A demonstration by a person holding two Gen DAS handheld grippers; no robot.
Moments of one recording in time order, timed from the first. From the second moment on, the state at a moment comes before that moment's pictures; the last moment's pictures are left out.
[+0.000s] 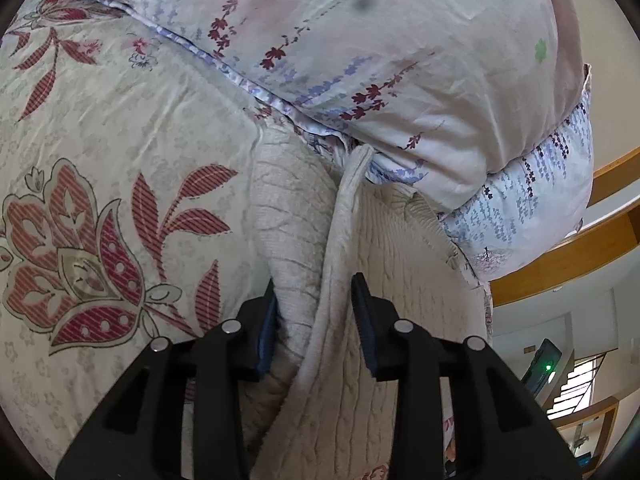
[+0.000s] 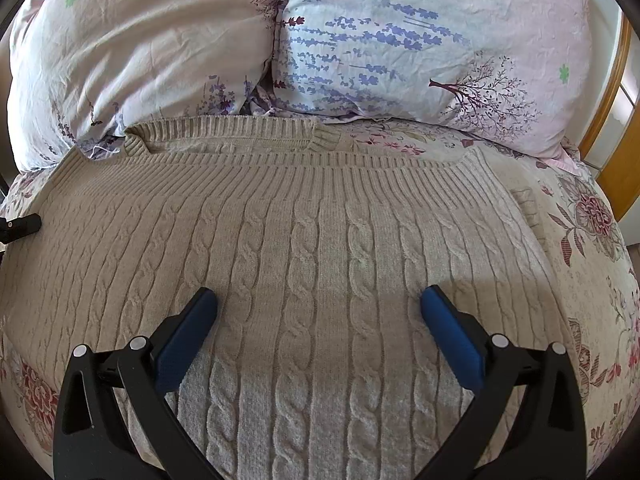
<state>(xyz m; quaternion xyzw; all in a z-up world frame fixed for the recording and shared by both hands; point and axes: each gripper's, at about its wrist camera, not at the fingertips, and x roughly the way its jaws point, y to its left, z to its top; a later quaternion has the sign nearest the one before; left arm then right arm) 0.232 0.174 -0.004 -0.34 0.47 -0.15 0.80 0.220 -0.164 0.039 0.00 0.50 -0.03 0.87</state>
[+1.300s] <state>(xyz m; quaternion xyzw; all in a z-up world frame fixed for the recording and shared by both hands) 0.245 -0.114 0.053 -0.36 0.46 -0.45 0.68 0.150 -0.353 0.085 0.35 0.39 0.02 0.85</state>
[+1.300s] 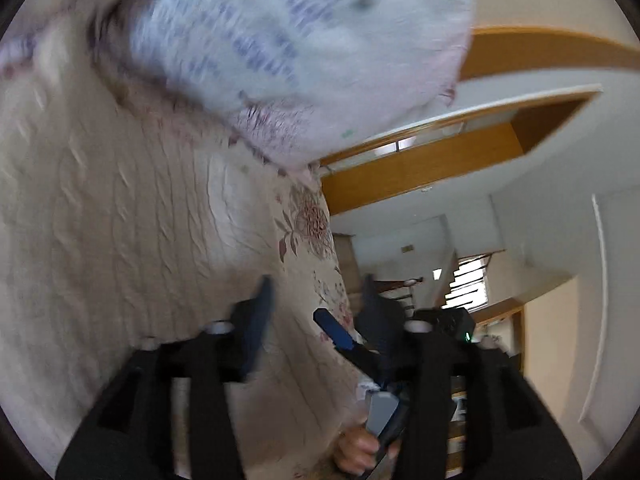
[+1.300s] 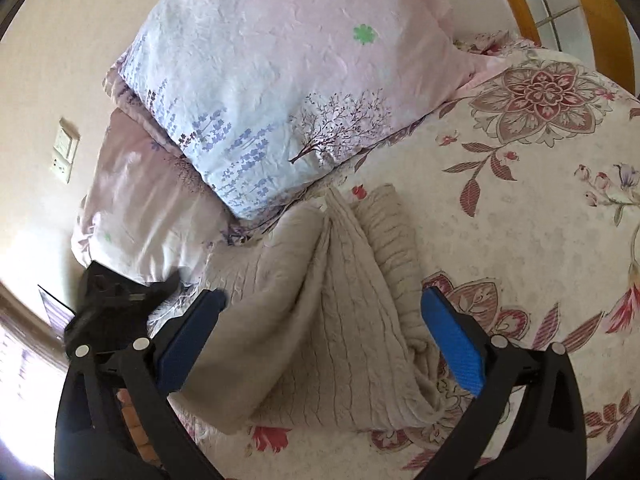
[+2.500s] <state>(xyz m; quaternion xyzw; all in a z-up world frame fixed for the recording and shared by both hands) 0.214 -0.026 -0.002 -0.28 0.49 -0.31 0.77 0.215 -0.265 0.110 0.12 0.40 0.04 0.91</state>
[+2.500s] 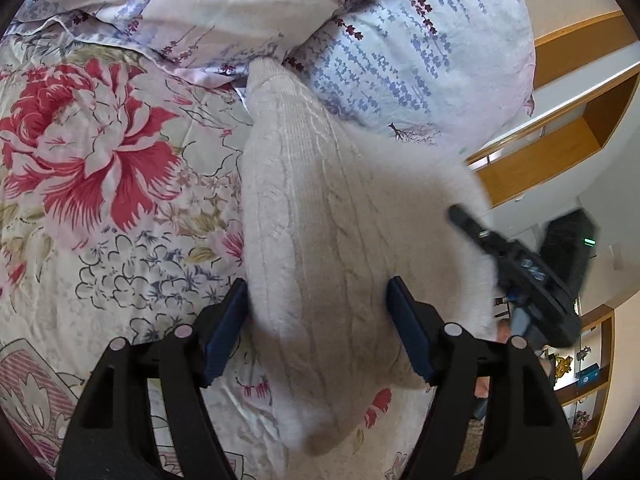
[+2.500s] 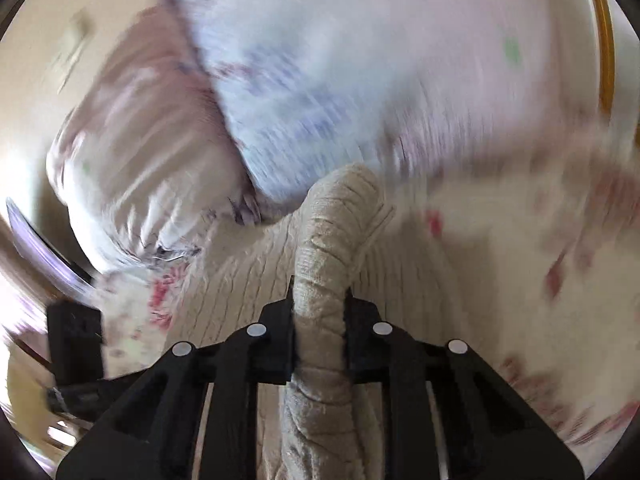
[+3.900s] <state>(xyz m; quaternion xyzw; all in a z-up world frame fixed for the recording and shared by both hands) 0.167 -0.044 0.003 -0.26 0.51 -0.33 0.75 0.102 -0.341 0.081 0.27 0.44 -0.01 0.86</state>
